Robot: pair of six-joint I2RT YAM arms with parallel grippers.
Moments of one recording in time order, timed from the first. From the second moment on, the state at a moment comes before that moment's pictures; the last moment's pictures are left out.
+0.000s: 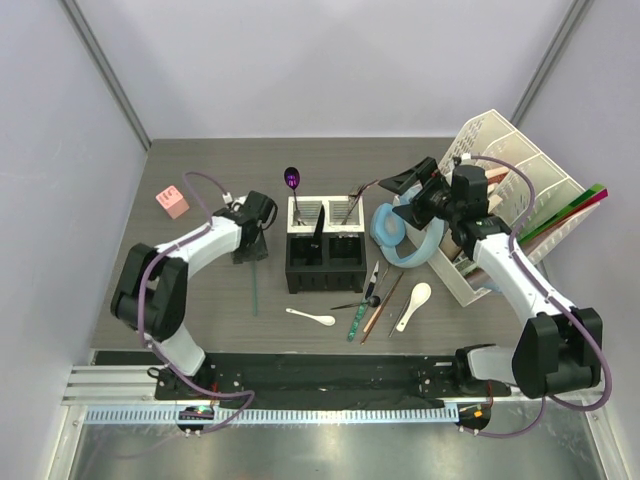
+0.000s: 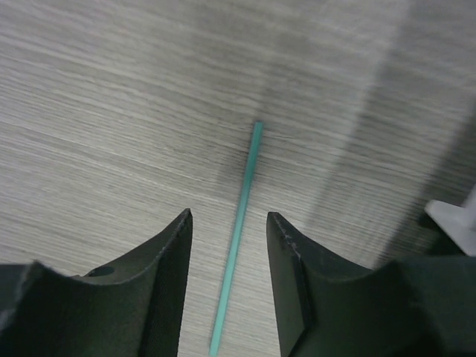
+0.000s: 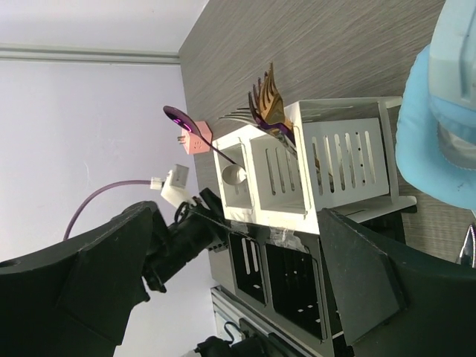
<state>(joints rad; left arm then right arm) -0.42 1.64 1.06 -0.63 -0.36 -0.63 0.16 1.27 0.94 -0.08 -0.42 1.09</state>
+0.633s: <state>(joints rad) -0.39 1.70 1.02 -0.64 -0.21 -0.62 0.16 1.38 0.95 -0.06 -0.43 1.07</state>
